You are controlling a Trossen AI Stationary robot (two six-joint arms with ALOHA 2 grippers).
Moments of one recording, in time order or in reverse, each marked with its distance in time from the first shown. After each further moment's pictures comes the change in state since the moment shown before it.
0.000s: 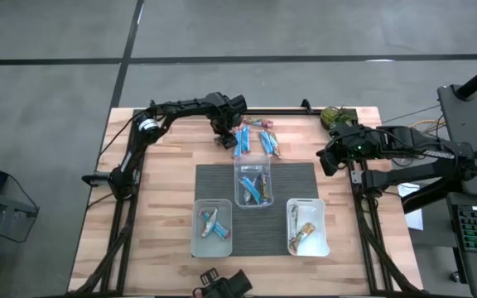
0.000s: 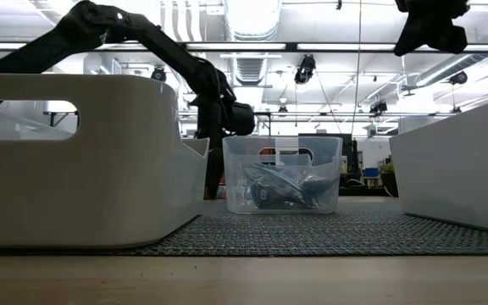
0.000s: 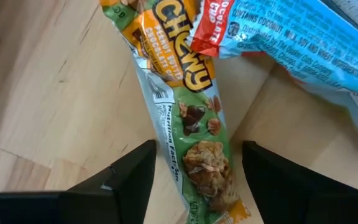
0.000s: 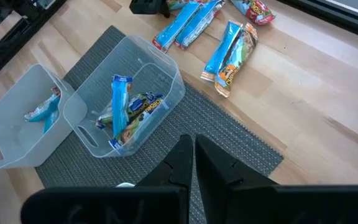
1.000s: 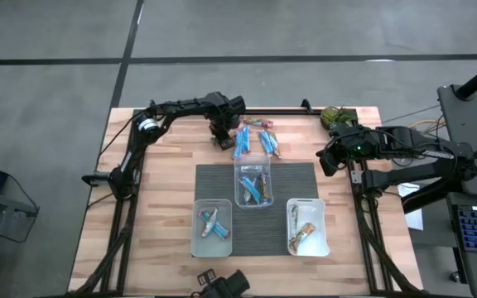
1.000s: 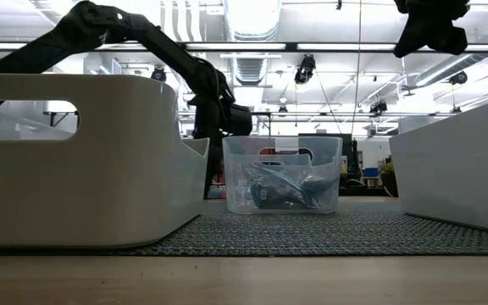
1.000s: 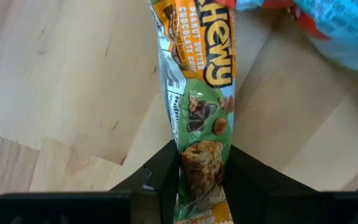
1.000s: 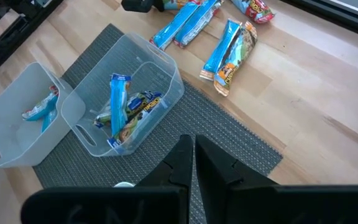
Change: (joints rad) left arm 0.007 -0.001 -0.002 -0.068 0.015 0.038; right arm 0.000 0.000 -0.007 0.001 0.000 0.000
